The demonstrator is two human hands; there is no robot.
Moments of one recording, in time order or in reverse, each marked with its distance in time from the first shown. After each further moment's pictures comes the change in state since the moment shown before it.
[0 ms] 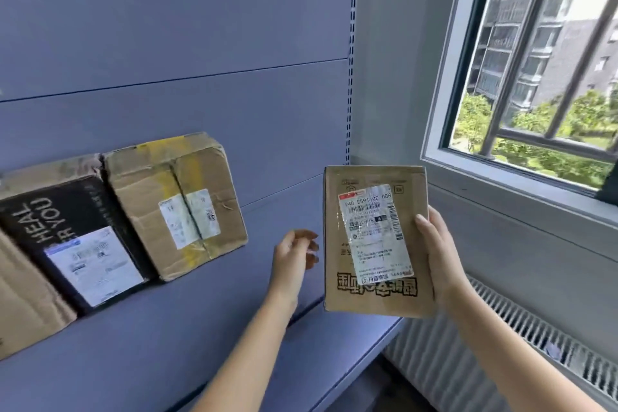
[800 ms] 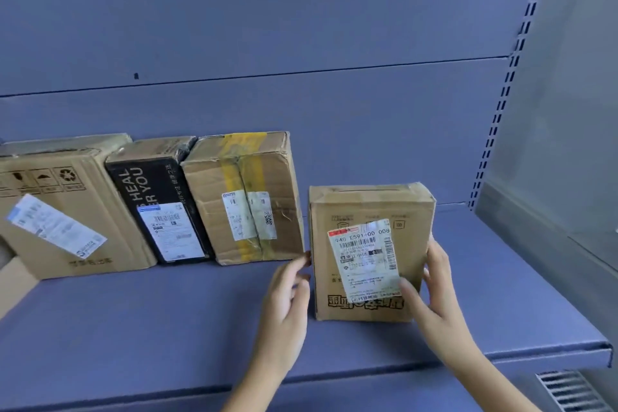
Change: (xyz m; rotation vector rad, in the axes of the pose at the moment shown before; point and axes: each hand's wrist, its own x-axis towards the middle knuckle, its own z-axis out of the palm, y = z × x) left_hand 0.003 -0.023 -0.012 0.396 0.488 0.239; right_hand 0.105 0.082 0.049 -0.136 -0.610 -0.284
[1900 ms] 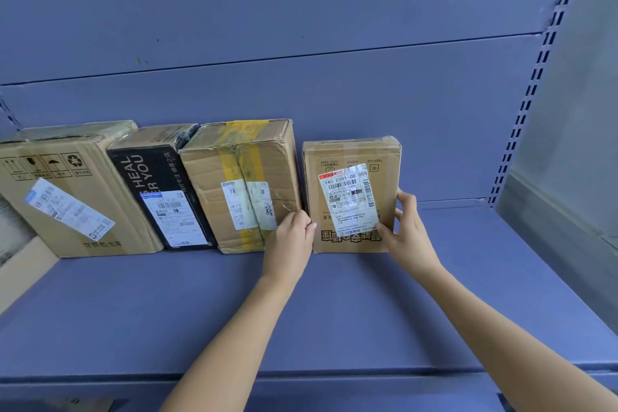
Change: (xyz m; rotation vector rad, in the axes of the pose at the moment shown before) left_hand 0.104 -0.043 0.025 0.750 0.193 0.307; right_hand 0.100 0.048 0.012 -0.180 -0.126 0.196
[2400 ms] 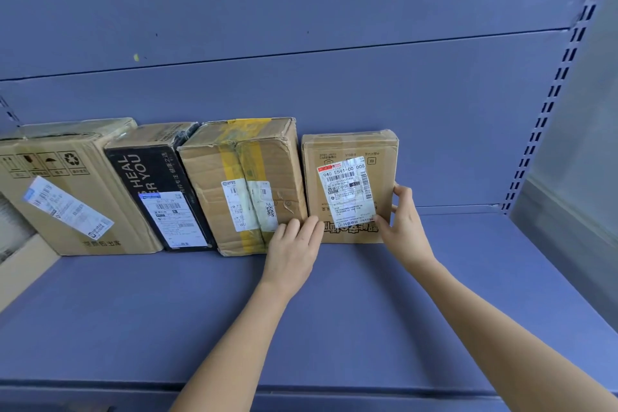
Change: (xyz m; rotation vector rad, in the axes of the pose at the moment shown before) left_hand -0.003 -0.032 0.026 0.595 0.109 0.505; right_hand 0.032 0.003 0.015 -0.046 0.026 0.006
